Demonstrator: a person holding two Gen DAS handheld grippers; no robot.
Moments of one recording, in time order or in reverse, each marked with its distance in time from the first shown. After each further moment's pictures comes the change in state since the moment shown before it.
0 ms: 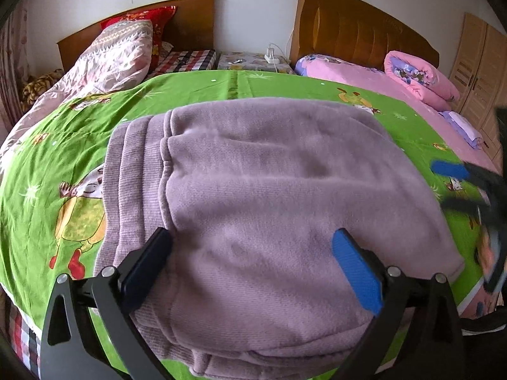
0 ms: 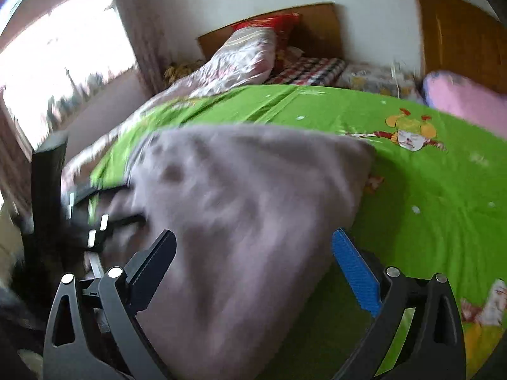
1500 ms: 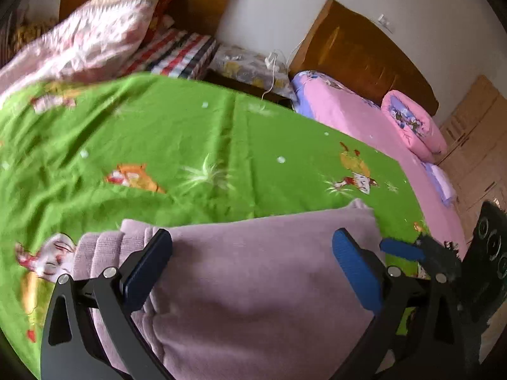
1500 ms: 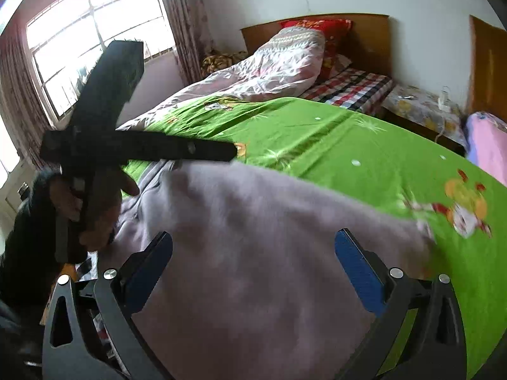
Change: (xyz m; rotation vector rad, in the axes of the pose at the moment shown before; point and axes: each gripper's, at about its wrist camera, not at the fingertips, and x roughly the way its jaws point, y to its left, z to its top) left arm 0.059 0.043 0.119 -0.241 0.065 -0.201; right arm 0.073 -0.006 0.101 -0.093 0.044 0.204
